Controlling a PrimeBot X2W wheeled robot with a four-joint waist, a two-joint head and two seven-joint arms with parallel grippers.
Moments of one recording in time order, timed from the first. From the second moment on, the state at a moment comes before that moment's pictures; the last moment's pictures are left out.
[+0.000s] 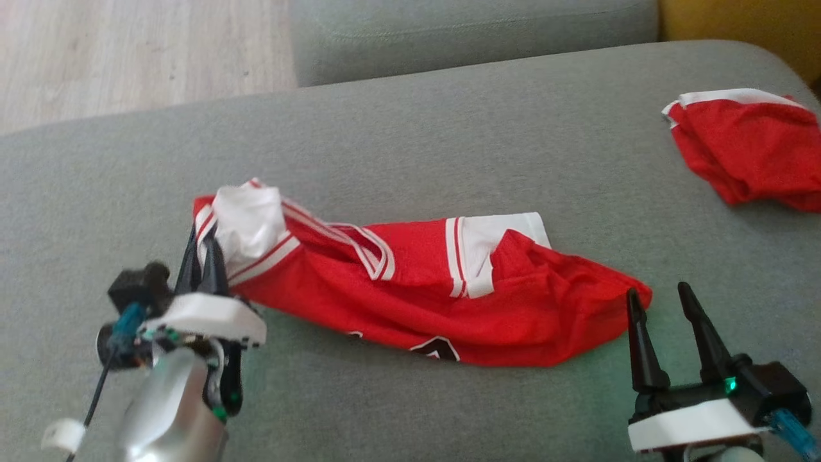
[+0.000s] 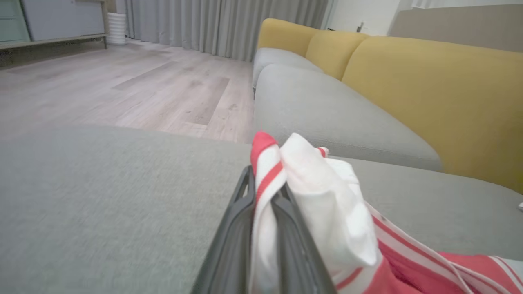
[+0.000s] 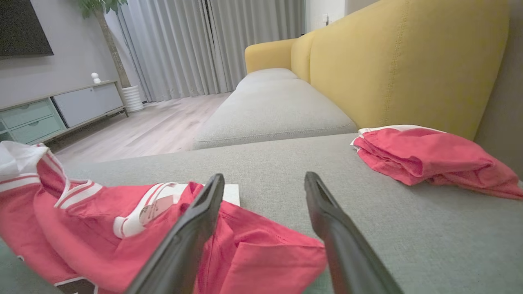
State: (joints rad) left arm -0.43 0.15 -0.30 0.67 -0.55 0.06 -0.26; right arm 0.12 -0.06 0.05 0.09 0.15 0.12 -0.26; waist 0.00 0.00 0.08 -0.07
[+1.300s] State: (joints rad) left arm -0.37 0.20 -0.33 0.72 0.00 0.09 -0.24; right arm 0.11 -0.07 0.07 0.10 0.15 0.12 -0.26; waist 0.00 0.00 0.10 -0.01
